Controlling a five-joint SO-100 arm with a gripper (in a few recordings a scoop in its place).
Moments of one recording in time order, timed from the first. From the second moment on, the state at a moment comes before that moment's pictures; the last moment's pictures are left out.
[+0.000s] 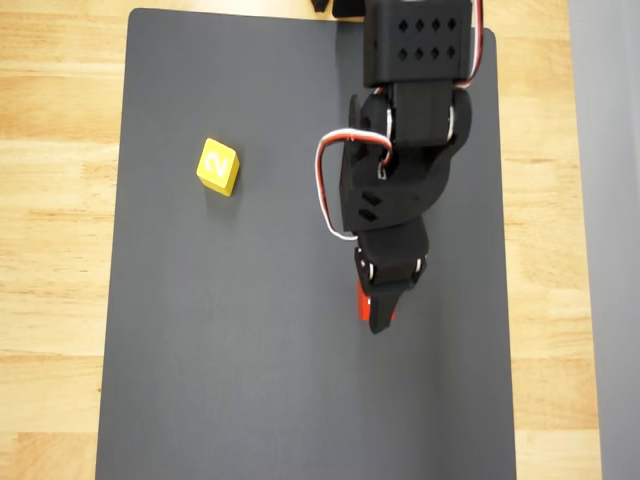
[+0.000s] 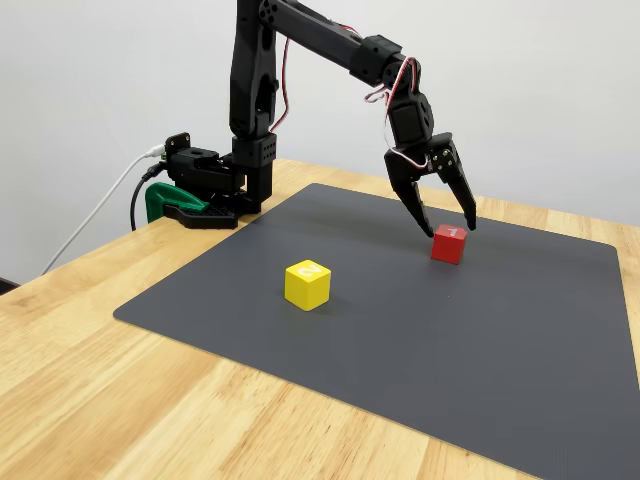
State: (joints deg) arm 0.1 84.6 98.0 48.1 -6.3
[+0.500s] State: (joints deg) arm -0.4 79.5 92.0 51.9 -6.7
